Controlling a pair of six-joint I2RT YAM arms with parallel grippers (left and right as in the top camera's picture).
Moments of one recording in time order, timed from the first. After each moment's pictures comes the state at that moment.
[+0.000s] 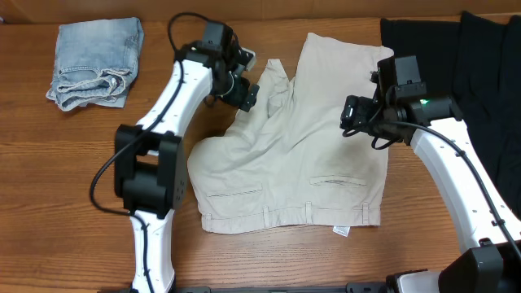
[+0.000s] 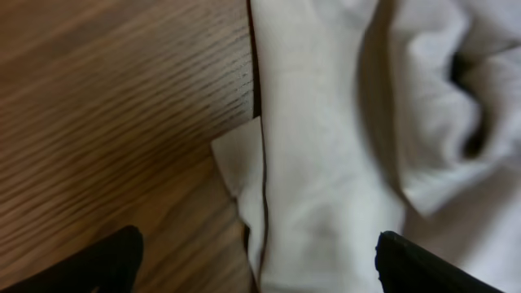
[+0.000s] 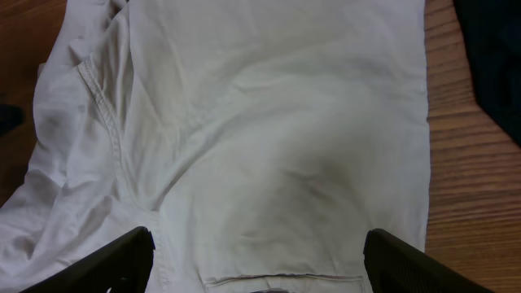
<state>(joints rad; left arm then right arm) -0.26 2.26 1.89 -0.87 0.22 0.19 0.16 1.56 1.34 -0.94 -0.07 0.38</state>
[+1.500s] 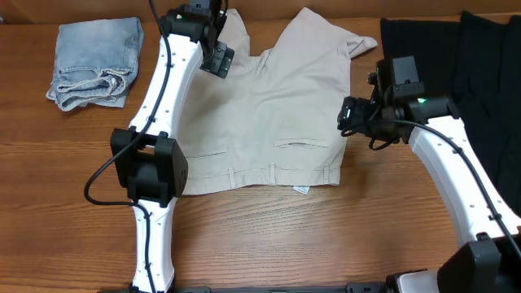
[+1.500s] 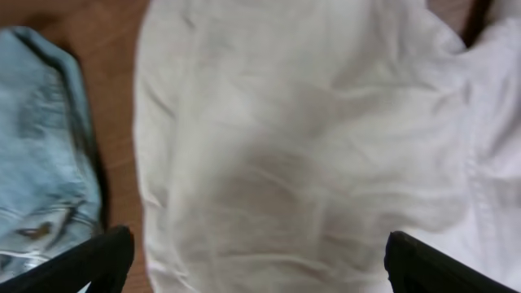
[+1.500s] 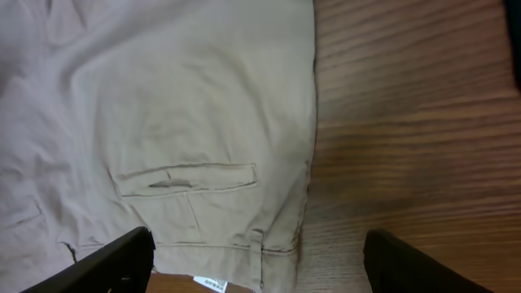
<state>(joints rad) -0.22 2.36 2.35 -1.15 -0.22 0.13 0.16 1.58 1.33 -0.94 -0.12 0.38</state>
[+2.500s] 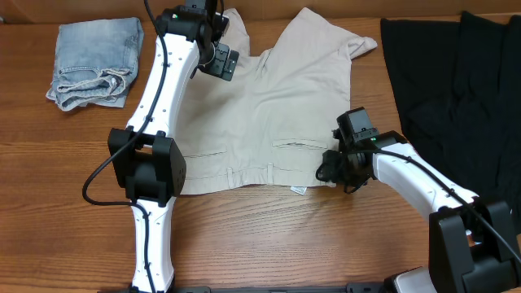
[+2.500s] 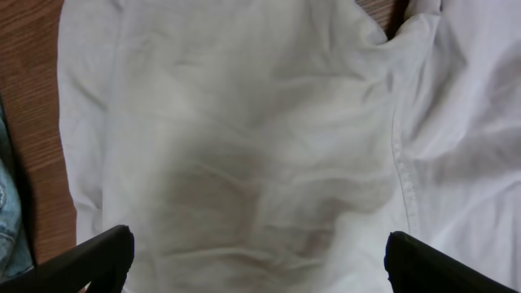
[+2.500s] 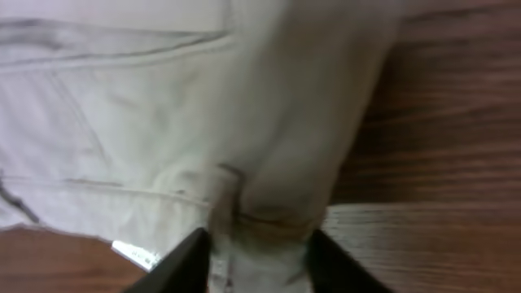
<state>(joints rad) -0.21 2.36 2.35 -1.18 -0.05 0.10 0.29 1.65 0.92 -0.68 -0.19 0.43</state>
